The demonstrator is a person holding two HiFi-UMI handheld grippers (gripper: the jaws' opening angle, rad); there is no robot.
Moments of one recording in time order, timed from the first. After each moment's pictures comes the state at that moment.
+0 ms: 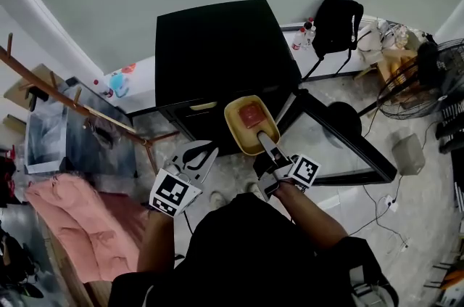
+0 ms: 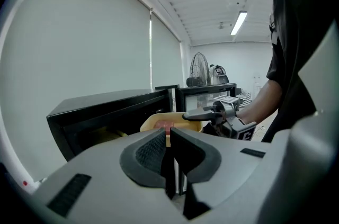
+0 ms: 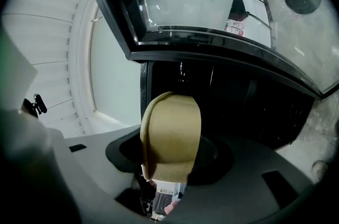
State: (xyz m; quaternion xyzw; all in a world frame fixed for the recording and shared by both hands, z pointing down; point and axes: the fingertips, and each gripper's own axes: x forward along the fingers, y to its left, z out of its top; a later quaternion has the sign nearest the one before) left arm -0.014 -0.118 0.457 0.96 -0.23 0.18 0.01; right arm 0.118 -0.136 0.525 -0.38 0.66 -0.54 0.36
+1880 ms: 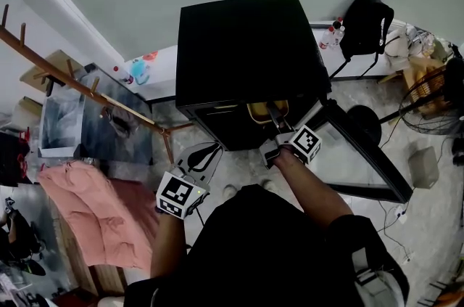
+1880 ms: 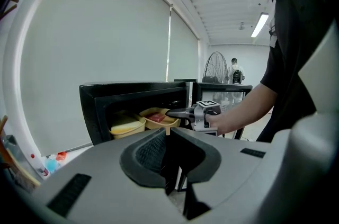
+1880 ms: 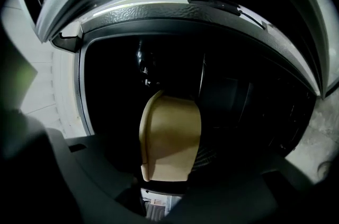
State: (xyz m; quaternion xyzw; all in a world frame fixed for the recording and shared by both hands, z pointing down) left arm -0.055 -0.136 0.481 0.93 -0.31 0.18 0.07; right arm 0.109 -0.249 0.573 -0.43 0.61 -0.56 0.37
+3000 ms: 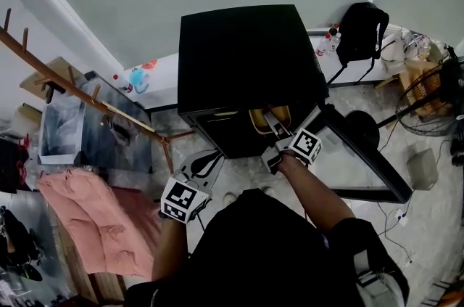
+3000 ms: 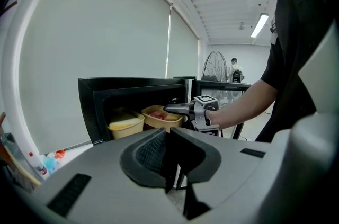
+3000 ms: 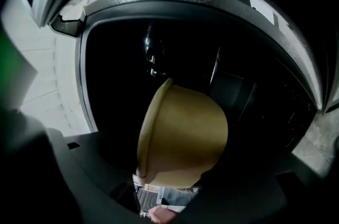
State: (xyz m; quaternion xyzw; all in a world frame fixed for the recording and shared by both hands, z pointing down) left arm -0.056 -0.133 0.491 0.93 -0.30 0.18 0.08; right arm 0.095 -0.248 0.570 -0.41 0.65 -0.56 0.32
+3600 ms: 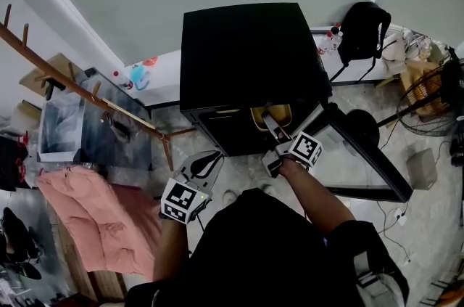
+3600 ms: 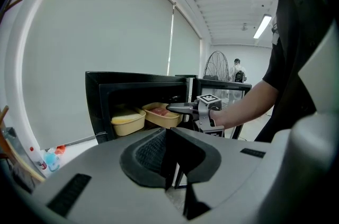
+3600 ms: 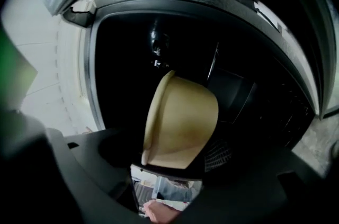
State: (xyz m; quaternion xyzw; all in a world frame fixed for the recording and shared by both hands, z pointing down) left arm -0.065 -0.127 0.498 0.93 -0.31 0.18 0.09; right arm 0.086 -0.234 0.571 -0.40 0.67 -0.55 0.29
